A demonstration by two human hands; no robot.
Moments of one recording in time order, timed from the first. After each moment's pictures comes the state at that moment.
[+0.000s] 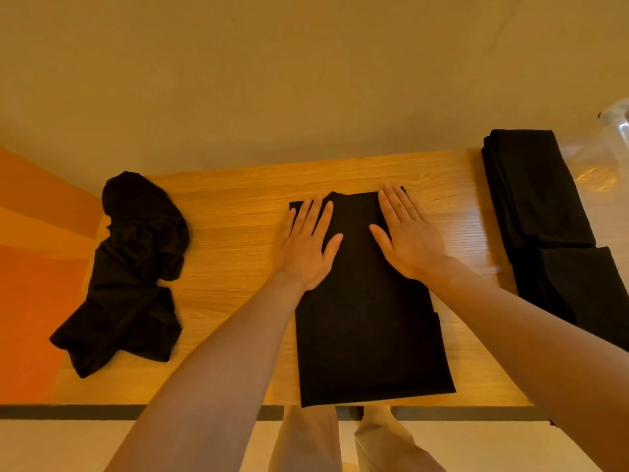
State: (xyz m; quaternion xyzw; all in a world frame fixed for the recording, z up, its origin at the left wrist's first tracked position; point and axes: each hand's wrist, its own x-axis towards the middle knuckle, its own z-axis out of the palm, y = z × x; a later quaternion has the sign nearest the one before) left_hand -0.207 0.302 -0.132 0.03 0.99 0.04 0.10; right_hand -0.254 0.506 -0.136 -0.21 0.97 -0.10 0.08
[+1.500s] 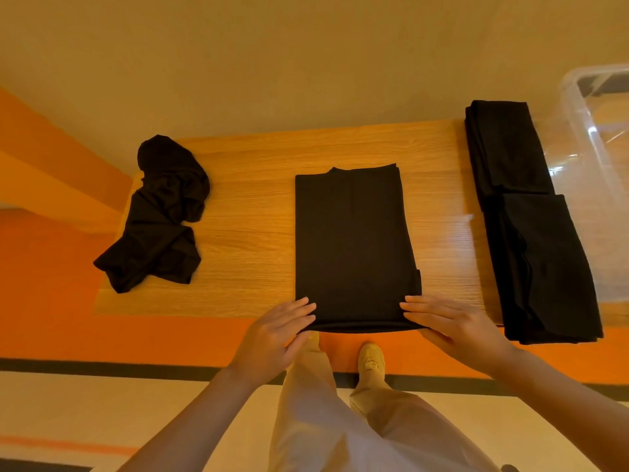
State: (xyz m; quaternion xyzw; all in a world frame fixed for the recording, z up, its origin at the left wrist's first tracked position) left_hand 0.045 0.294 -0.116 0.17 0.95 0.25 0.00; right_hand -0.047 0.633 -0.126 -0.43 0.87 -0.25 0.07
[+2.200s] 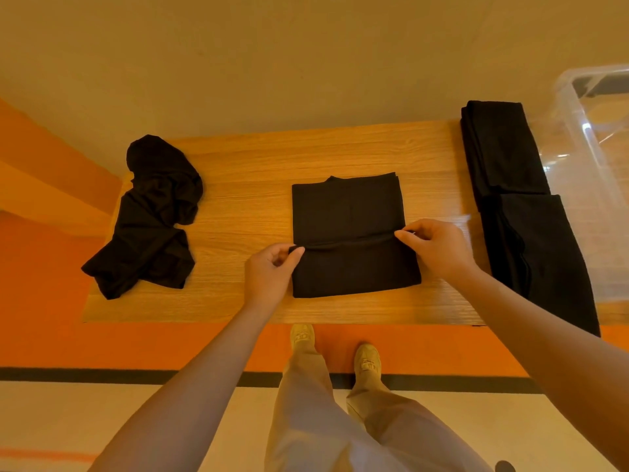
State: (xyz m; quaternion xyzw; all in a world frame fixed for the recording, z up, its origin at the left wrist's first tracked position) left_hand -0.052 0.305 -0.095 -0.23 0.82 0.52 -0.04; right_hand -0.141 0.564 -0.083 0.04 0.86 -0.47 0.19
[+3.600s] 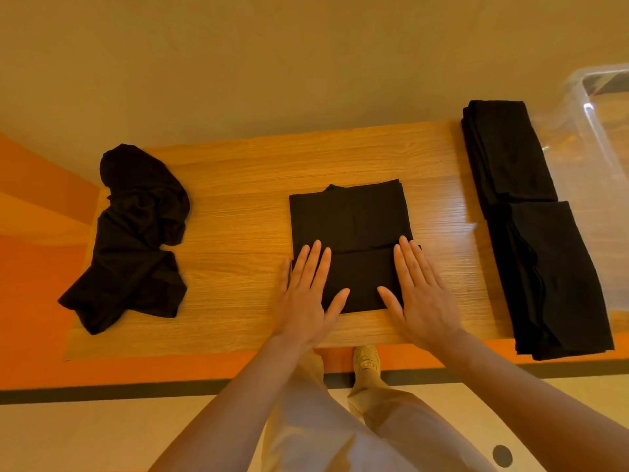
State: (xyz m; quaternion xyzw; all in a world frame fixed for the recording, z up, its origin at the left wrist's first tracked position) left_hand -0.055 0.328 -0.140 0.02 0.99 0.07 0.09; right_hand -0.086 0.545 -0.135 -0.16 0.98 -0.04 0.09
